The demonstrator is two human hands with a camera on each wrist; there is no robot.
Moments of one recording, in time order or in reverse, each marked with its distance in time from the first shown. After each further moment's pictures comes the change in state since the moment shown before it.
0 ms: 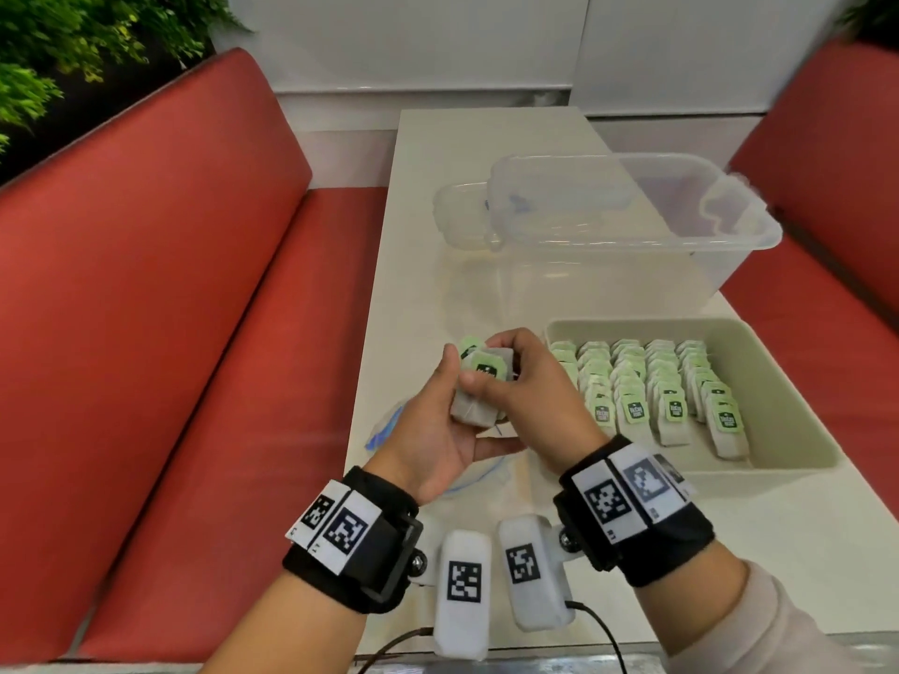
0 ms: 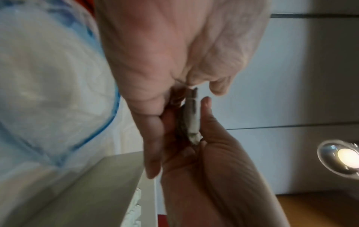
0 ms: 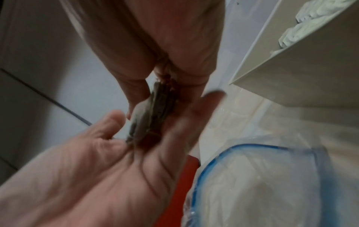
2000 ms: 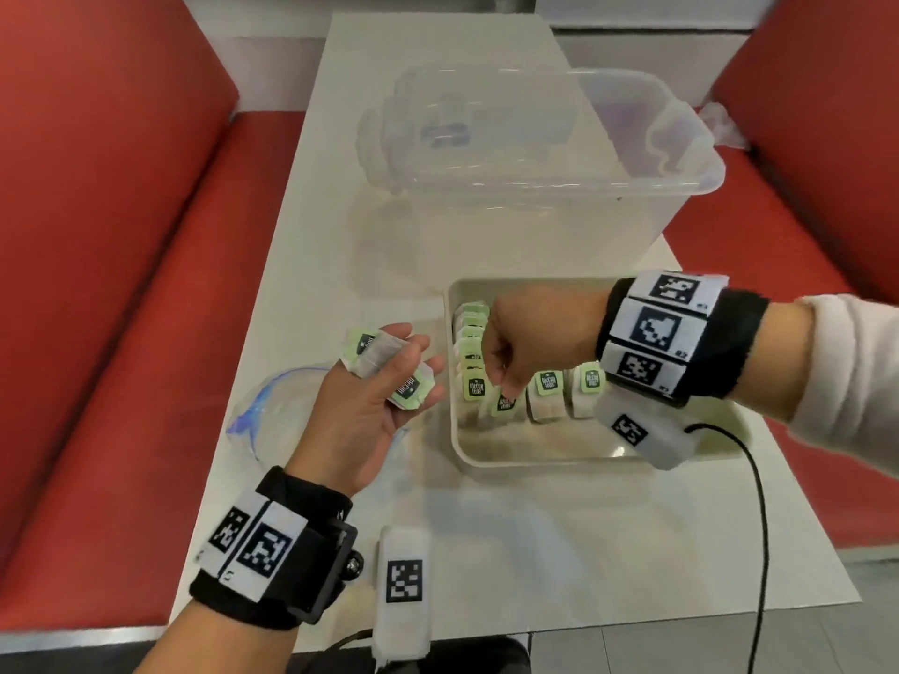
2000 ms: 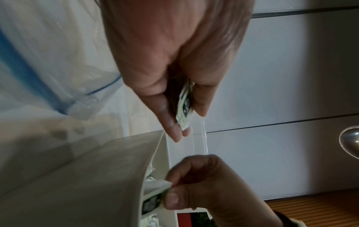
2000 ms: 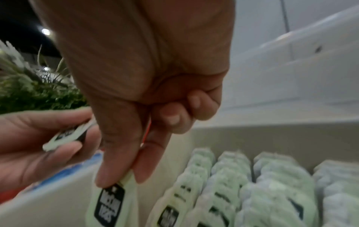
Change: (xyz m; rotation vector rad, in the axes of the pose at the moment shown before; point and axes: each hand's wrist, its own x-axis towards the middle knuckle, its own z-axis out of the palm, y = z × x) left_hand 0.051 -0.040 0.043 -0.073 0.302 0.224; right_hand 0.069 -0.015 -0.131 -1.268 -0.834 0.014
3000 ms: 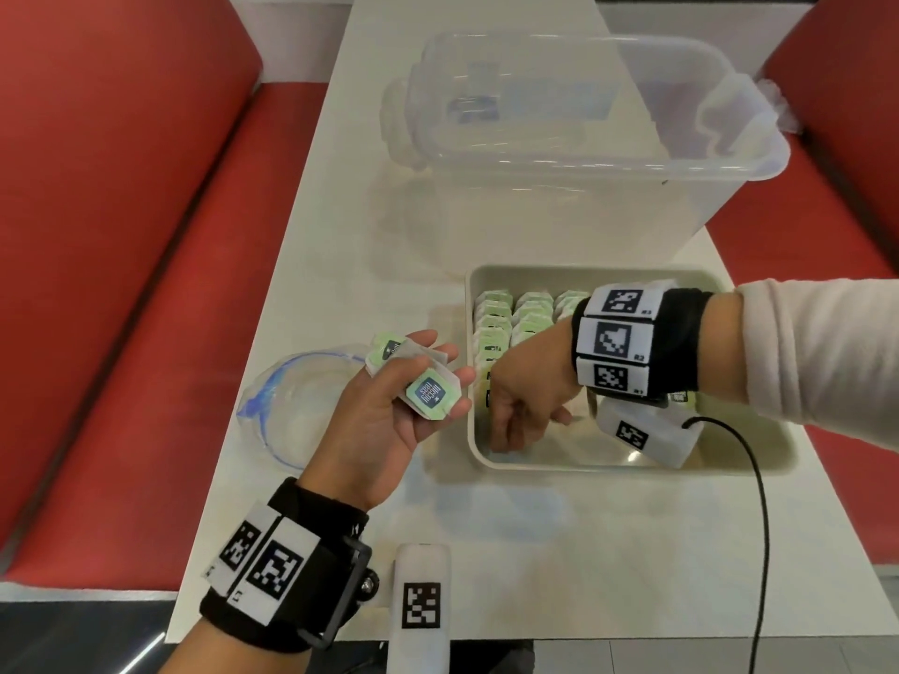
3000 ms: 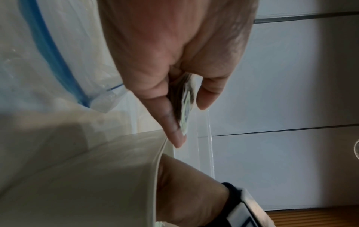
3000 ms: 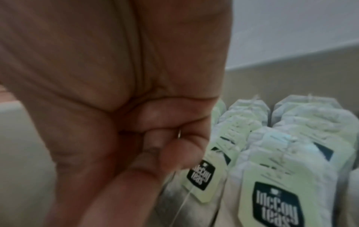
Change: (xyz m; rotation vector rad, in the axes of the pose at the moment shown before) left_hand -0.005 -0.009 -0.004 -0.103 0.033 -0.140; right_hand 0.054 0.013 0.044 0.020 -0.603 -0.178
